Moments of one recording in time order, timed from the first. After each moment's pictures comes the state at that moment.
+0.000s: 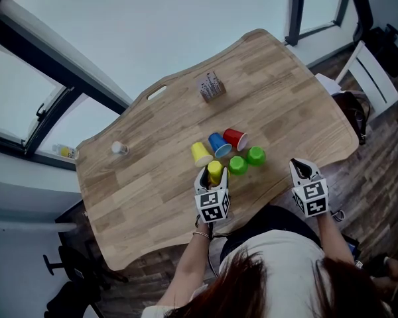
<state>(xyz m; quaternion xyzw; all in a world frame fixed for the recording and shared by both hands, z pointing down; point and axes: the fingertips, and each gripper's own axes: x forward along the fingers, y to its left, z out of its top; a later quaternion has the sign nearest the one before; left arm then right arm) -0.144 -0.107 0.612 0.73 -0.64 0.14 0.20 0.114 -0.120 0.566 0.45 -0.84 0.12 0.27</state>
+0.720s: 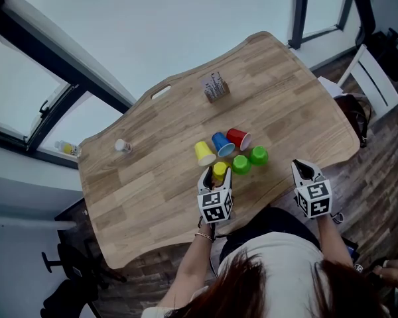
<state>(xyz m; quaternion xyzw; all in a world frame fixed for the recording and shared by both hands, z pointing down) -0.138 -0.100 0.604 0.73 -0.64 0.13 0.21 0.112 -0.114 0.558 0.46 -0.84 0.15 0.24</state>
